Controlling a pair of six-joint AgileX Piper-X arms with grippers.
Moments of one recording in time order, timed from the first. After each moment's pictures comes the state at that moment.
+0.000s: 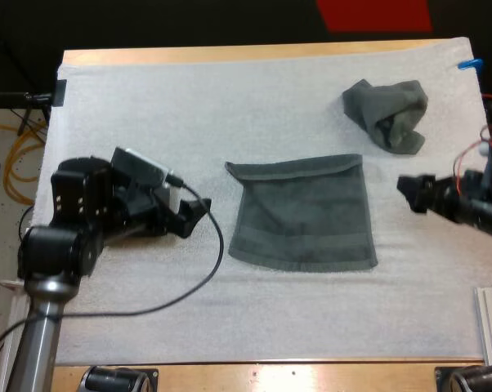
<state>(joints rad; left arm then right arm) -0.12 0.95 -0.96 0.90 0.49 -1.62 0.19 0.92 -1.02 0.99 -0.24 -1.54</state>
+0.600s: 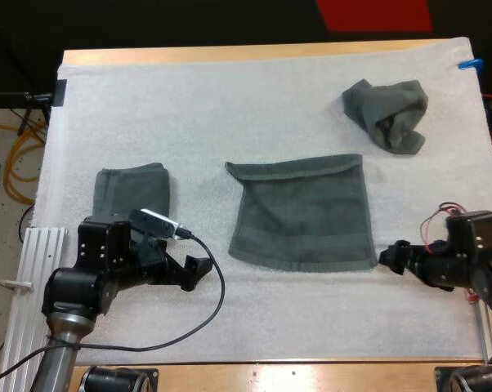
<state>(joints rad) -0.12 0.83 -0.62 0.89 0.49 -1.67 0.19 0.96 -0.55 0.85 -0.33 -1.36</state>
